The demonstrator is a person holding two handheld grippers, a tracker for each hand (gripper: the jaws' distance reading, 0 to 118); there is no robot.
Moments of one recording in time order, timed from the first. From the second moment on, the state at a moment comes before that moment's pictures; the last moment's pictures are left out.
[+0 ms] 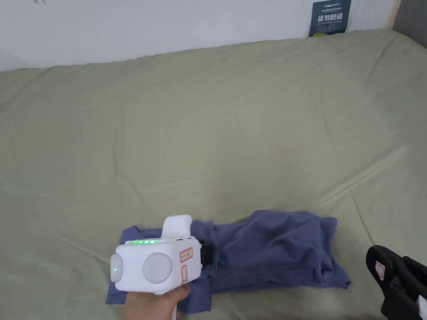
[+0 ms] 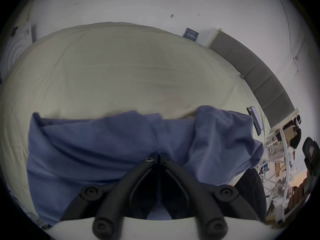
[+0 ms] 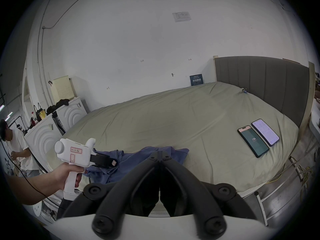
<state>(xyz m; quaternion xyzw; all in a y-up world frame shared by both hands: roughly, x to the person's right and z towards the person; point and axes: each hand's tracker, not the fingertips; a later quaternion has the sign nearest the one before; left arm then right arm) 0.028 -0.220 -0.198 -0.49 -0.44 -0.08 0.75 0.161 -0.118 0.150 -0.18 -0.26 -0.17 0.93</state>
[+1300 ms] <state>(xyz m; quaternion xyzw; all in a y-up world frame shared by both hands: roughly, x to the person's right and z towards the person) -0.141 -0.288 -0.327 -0.57 -0.40 0.30 0.65 0.144 -0.121 0.105 -0.23 -0.23 -0.16 0.93</state>
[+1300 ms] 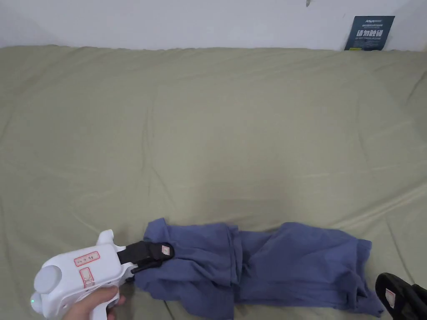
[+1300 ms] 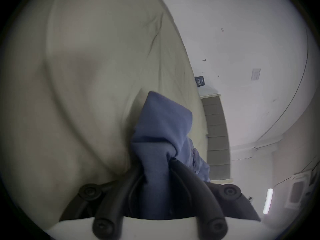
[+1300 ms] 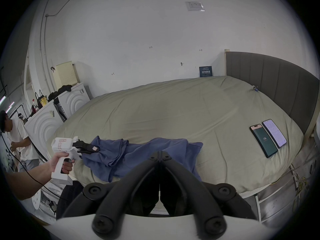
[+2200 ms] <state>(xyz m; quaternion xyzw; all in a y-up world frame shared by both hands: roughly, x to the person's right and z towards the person) 0.051 -0.227 -0.171 -0.35 -0.39 -0.17 0.83 0.148 -0.113 0.132 -0.19 -0.24 -0.18 0.94</state>
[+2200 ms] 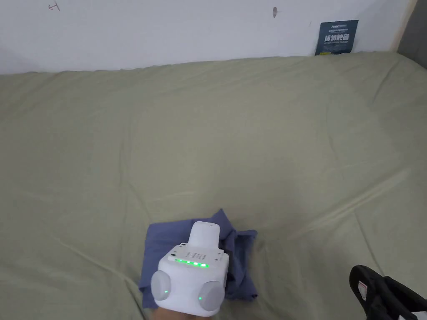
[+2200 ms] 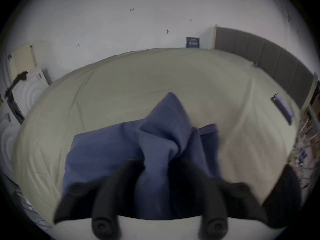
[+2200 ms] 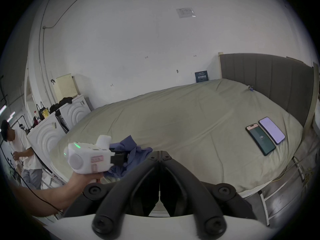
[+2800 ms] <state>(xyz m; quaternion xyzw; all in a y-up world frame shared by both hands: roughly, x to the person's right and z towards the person) -0.007 -0.244 -0.214 -0.50 -0.41 0.17 0.74 0.144 -0.131 0.133 -0.21 -0.23 -0.19 0.93</state>
